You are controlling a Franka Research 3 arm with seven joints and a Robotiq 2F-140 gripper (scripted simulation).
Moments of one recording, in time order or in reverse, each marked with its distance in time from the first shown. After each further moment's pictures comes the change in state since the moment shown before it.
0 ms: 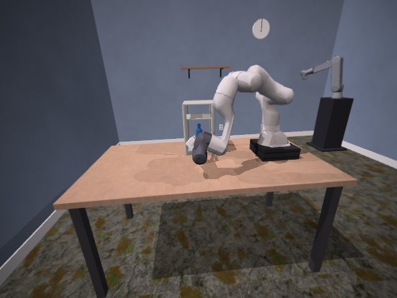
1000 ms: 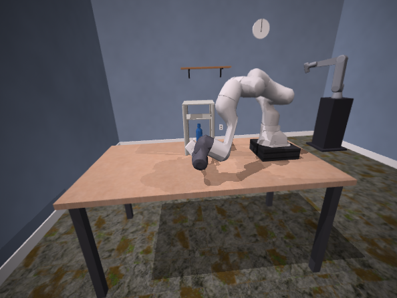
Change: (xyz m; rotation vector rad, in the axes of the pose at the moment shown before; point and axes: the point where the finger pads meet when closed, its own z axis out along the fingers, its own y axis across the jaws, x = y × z) arm -0.001 -0.001 -0.066 0.003 -0.002 0.006
